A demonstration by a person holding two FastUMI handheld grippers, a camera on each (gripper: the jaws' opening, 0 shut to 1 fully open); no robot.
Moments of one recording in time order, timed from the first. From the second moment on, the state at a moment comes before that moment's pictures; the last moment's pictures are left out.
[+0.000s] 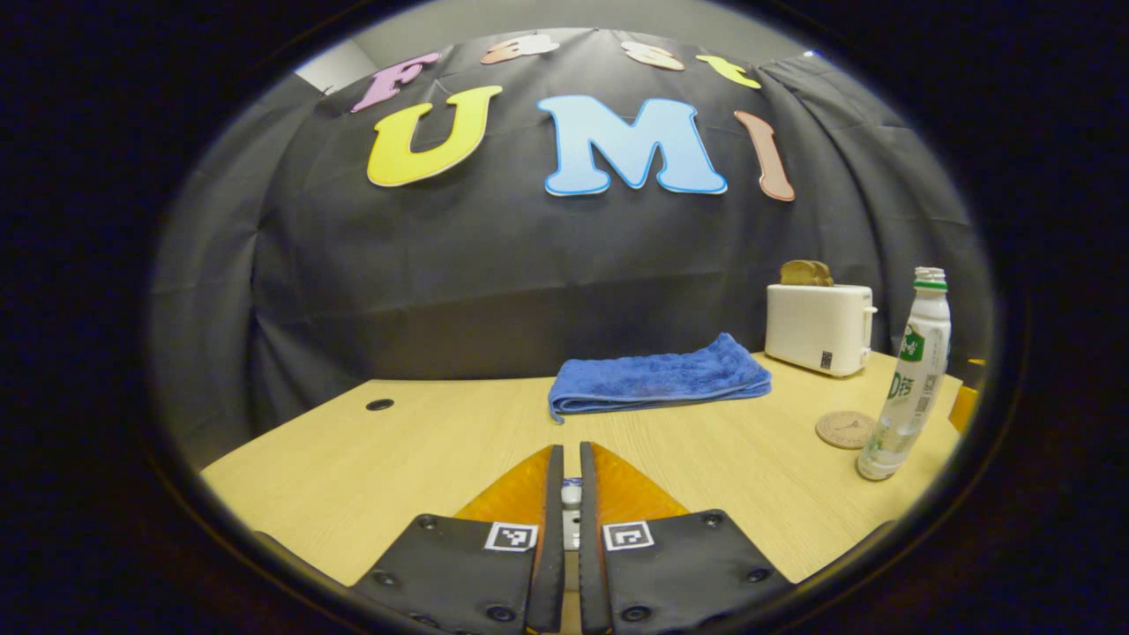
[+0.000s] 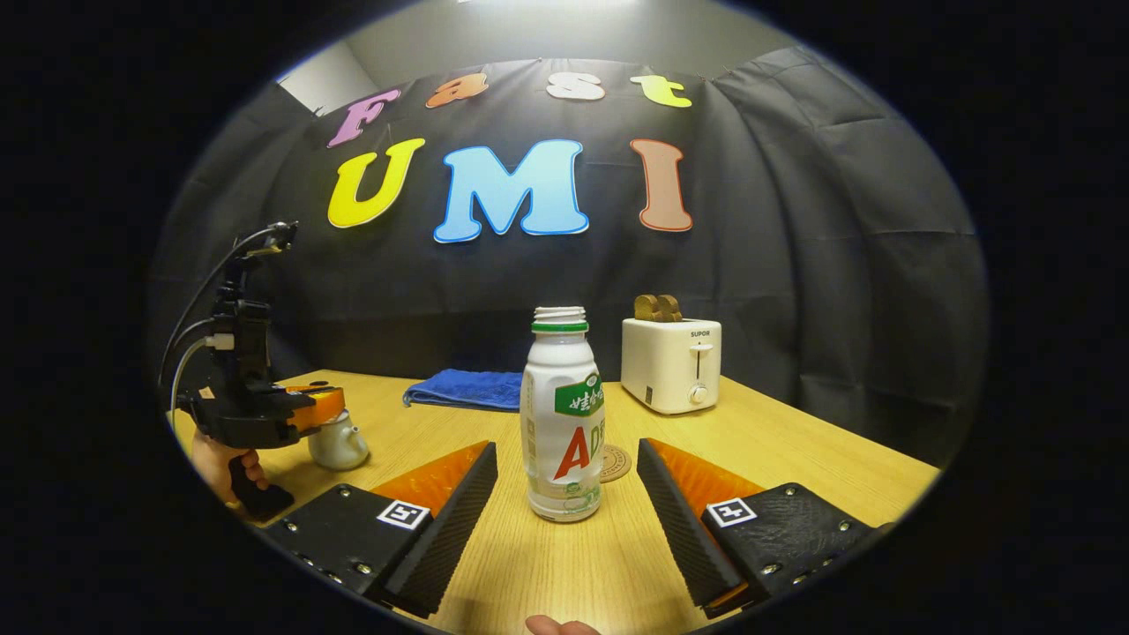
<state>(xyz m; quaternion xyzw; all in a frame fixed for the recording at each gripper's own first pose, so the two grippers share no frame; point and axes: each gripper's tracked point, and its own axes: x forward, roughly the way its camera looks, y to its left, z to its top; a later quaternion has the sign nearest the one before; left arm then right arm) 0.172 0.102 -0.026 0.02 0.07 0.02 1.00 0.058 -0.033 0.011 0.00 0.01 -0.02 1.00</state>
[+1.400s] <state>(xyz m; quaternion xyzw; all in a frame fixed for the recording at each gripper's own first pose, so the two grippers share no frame) 0.155 0.097 0.024 -0.01 0.02 0.00 1.00 0.143 -0.031 -0.005 -0.01 0.05 0.08 1.00</state>
